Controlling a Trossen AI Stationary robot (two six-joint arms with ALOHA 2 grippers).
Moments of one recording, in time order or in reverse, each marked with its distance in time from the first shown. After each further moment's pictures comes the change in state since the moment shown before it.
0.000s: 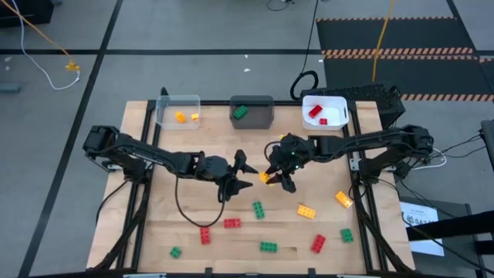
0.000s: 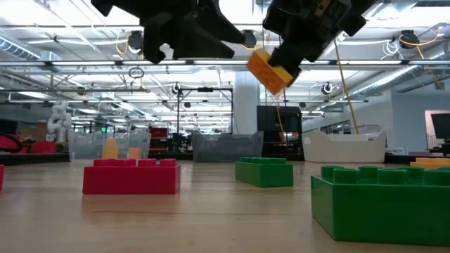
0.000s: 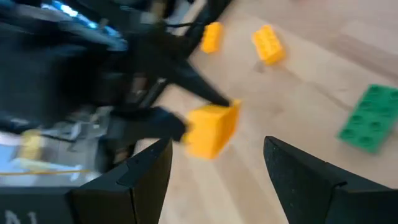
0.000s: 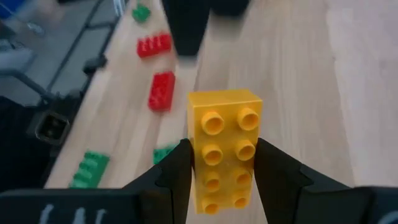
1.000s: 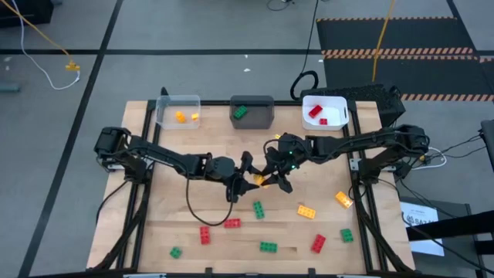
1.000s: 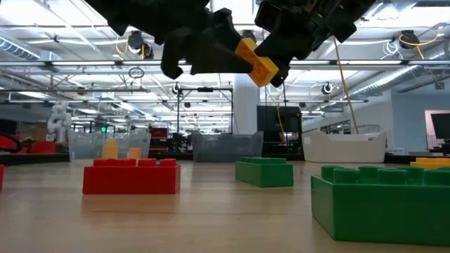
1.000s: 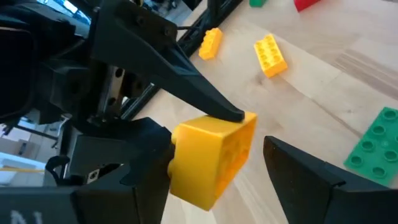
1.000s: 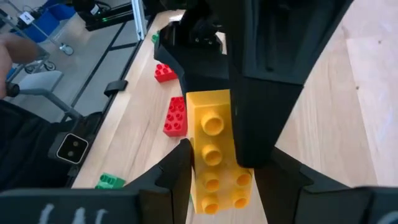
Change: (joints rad) left arm 0.030 0.119 0.005 0.145 0.053 -0.086; right arm -0.002 0.048 0.000 0.138 -0.073 0.040
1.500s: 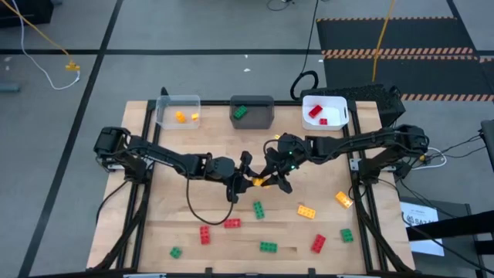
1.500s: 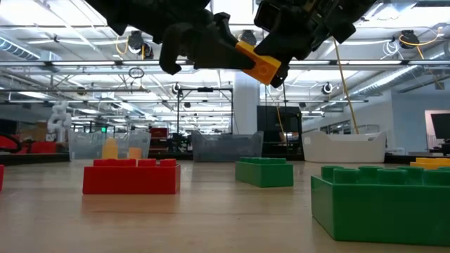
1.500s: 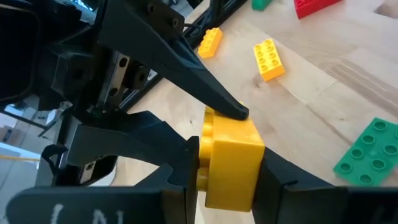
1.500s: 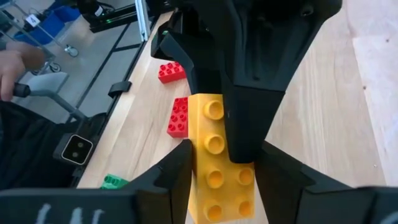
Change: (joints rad) left arm 0.004 -0.001 0.000 -0.019 0.002 -0.089; right arm 0.000 0.002 0.000 0.020 -0.007 0.014
